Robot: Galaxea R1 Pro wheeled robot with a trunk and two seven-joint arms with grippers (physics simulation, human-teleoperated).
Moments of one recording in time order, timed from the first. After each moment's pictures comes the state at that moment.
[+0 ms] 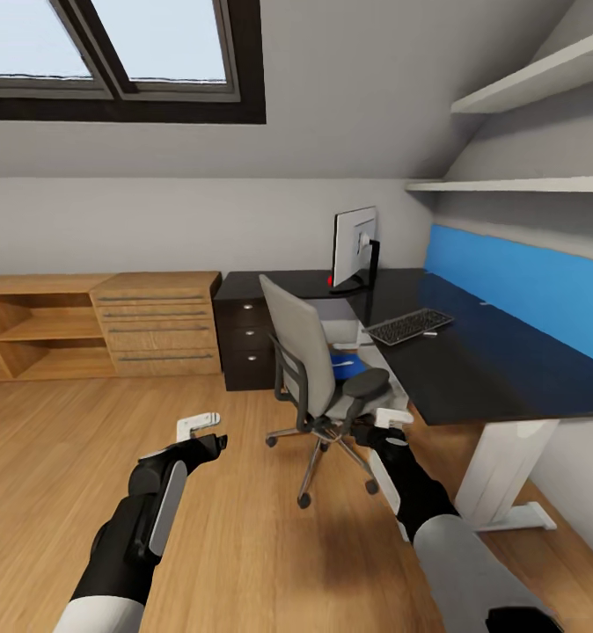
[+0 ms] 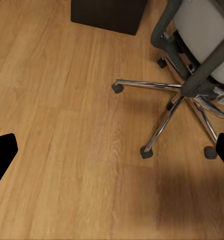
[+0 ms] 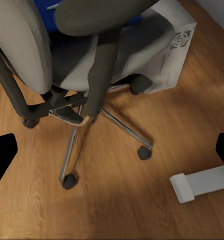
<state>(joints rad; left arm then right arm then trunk) -0.47 -0.13 0.09 -1.29 0.13 0.72 0.15 -0.74 0.13 -0.02 -0.67 -0.06 0.28 -0.25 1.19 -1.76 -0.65</state>
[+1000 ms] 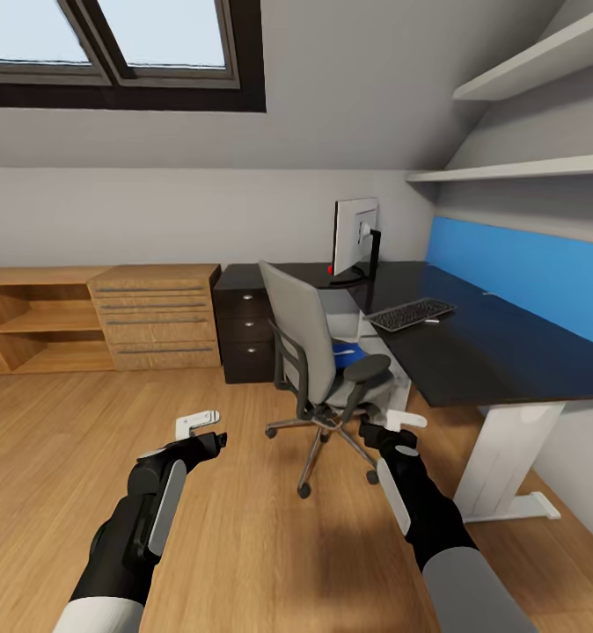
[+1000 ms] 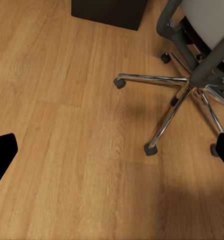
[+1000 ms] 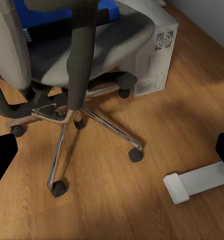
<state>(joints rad) -0.47 -0.13 0.09 -1.31 0.13 0.72 0.15 -0.61 0.14 -0.02 -0.92 -0.07 0.33 -0.29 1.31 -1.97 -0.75</state>
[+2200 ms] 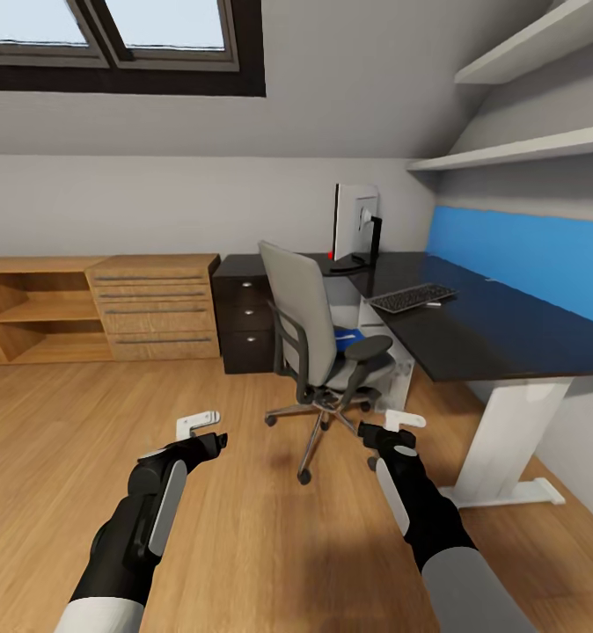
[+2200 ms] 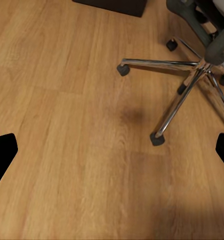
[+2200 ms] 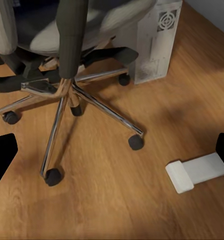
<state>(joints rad) -0.47 -0.13 0.09 -1.30 0.13 0.72 0.16 -0.61 0.14 -0.01 -0.92 -0.07 0.33 -0.29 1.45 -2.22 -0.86</state>
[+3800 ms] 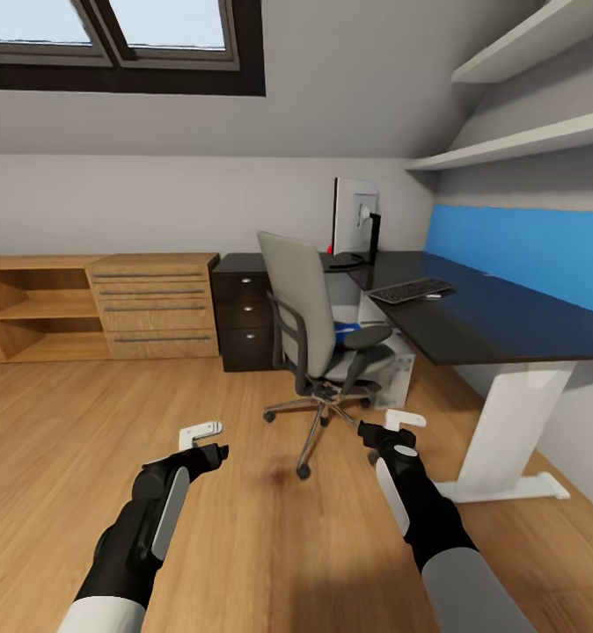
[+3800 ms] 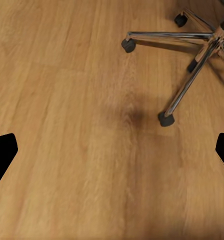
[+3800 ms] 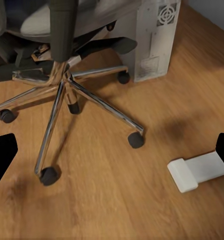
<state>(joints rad) -0.47 -0.12 0.09 -1.23 0.14 0.72 0.15 -0.61 0.14 -0.01 -0.93 -0.07 0.33 -0.29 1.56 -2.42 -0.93</state>
